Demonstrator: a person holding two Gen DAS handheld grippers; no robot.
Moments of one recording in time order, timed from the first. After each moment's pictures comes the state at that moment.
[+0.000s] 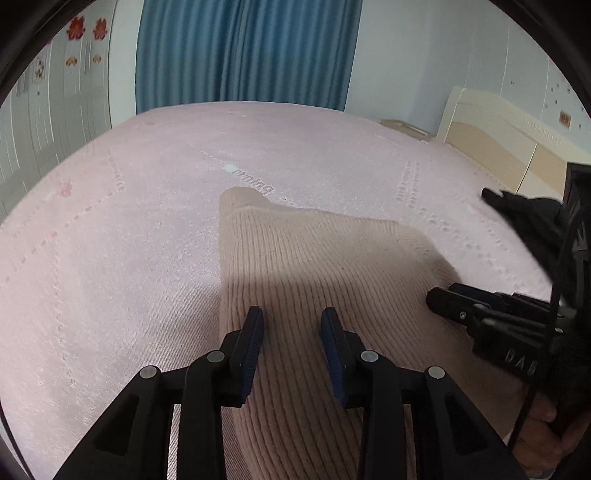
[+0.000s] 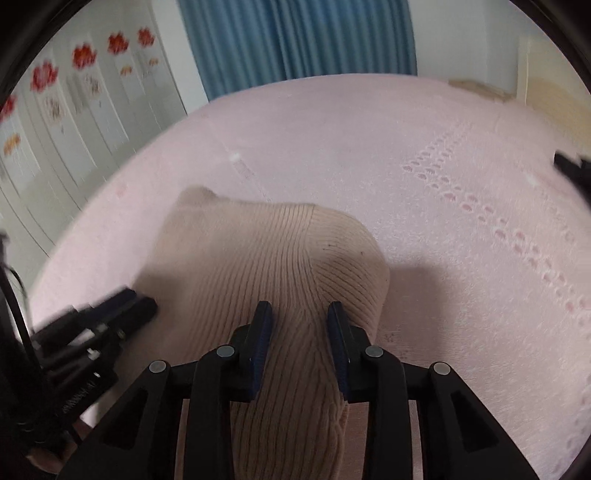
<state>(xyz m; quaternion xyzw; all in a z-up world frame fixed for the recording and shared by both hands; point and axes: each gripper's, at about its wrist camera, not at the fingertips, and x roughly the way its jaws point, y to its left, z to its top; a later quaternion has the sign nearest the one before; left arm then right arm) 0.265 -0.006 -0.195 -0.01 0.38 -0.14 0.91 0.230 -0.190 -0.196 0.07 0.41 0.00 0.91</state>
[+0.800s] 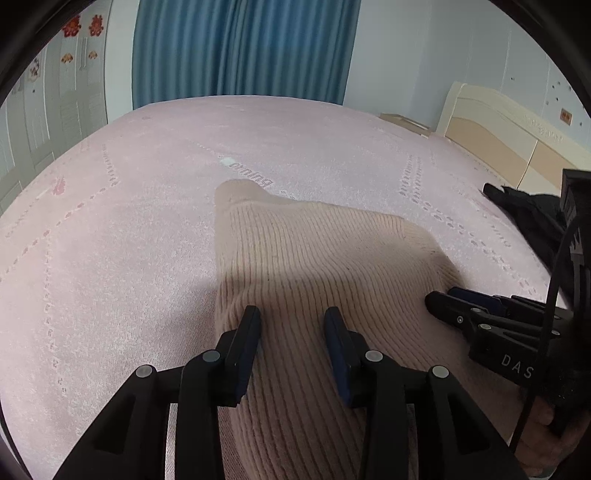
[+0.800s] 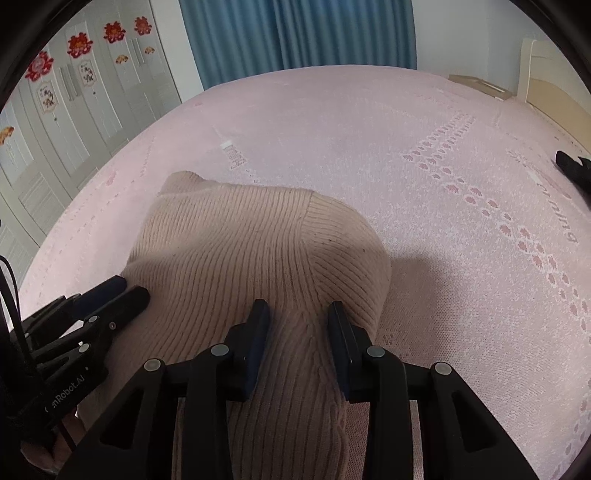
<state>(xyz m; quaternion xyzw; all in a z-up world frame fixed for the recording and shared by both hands) 0.277 -0.005 -0.202 -0.01 0.39 -0.15 0.91 0.243 -0.190 -0.211 0.07 0.43 -0.01 0.90</state>
